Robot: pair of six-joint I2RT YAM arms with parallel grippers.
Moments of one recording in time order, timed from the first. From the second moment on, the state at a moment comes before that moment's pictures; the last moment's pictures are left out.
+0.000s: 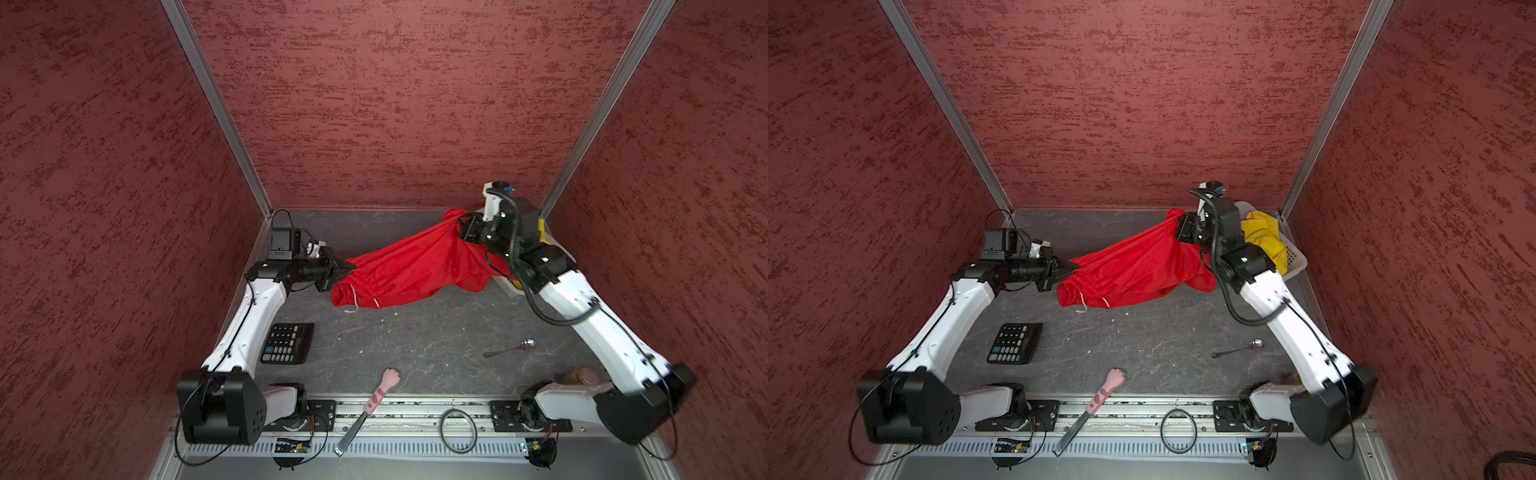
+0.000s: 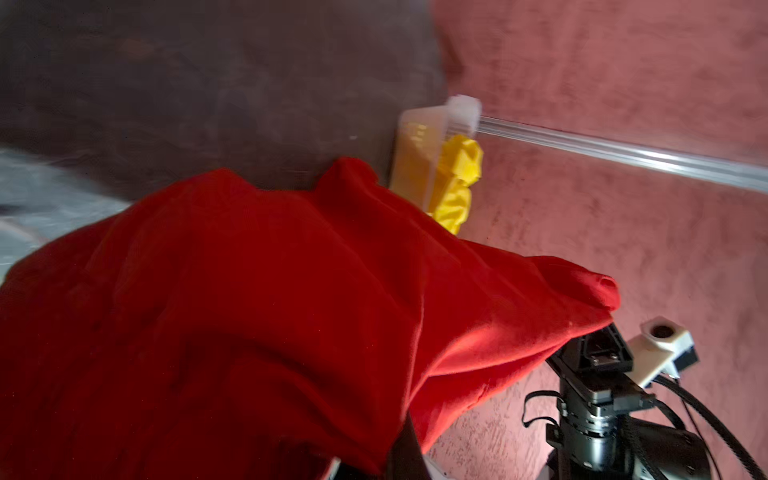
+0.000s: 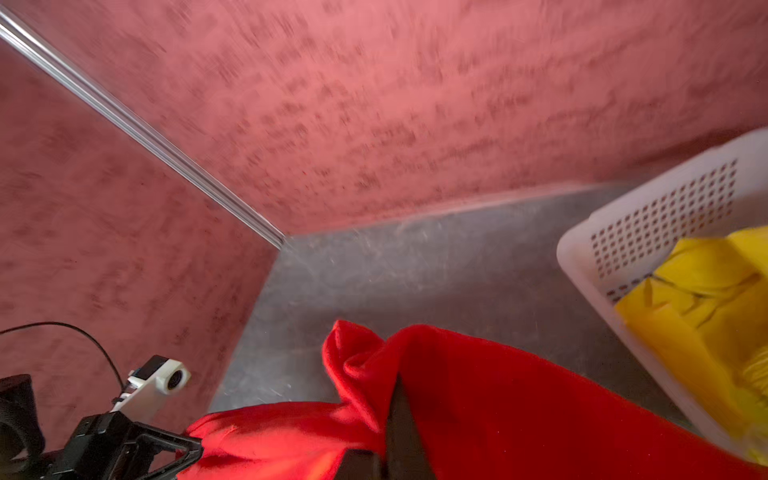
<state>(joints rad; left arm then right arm) -0.01 1.34 1.04 -0.66 0.87 -1.00 0.44 1.42 1.39 -0.40 -0.02 0.57</state>
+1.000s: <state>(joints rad) -0.43 1.51 1.16 -0.86 0.16 -0.54 0.43 1.49 1.22 -0.37 0.17 0.36</state>
